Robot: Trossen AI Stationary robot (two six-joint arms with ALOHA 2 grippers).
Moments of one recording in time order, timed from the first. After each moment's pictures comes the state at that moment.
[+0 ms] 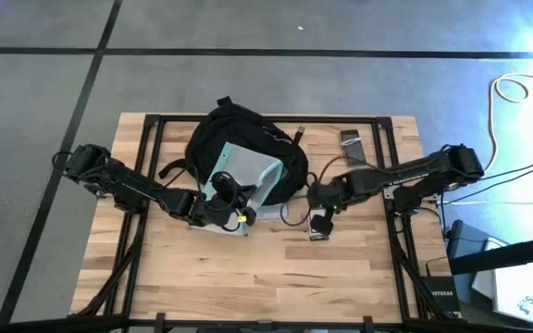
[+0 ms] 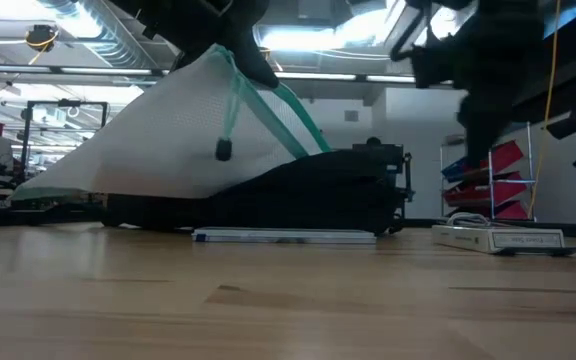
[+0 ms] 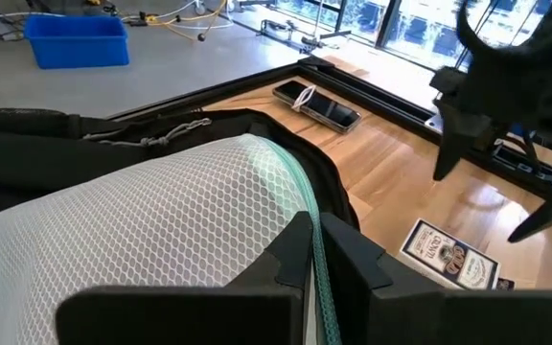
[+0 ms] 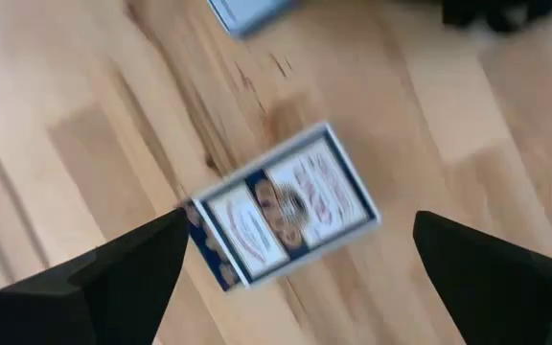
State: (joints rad) left arm -0.29 1.51 0.87 0.17 -0.92 -0.60; right arm 0.17 1.42 0.97 -0.88 0.02 0.67
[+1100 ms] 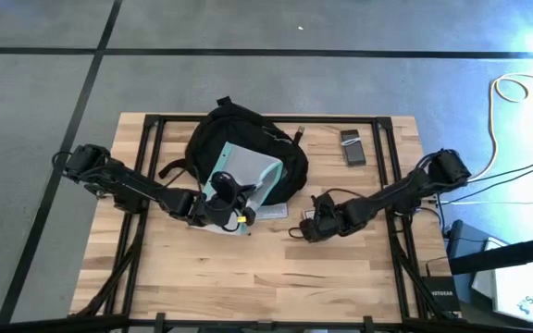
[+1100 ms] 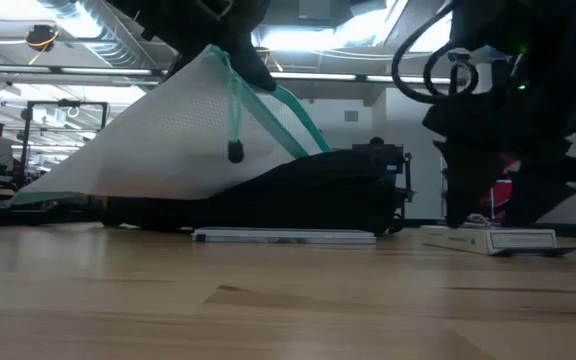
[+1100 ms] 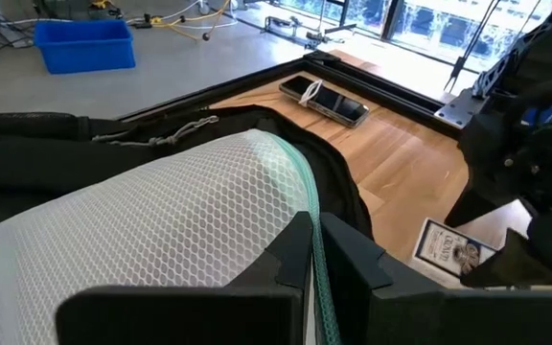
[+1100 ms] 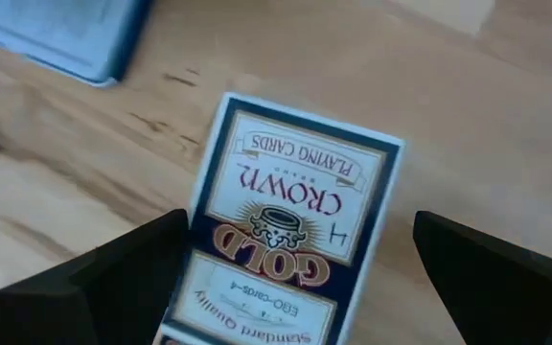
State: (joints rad) left arm -0.29 1.51 0.87 0.14 -0.92 -0.57; right arm 0.36 1.59 0.78 -0.52 0.31 1.46
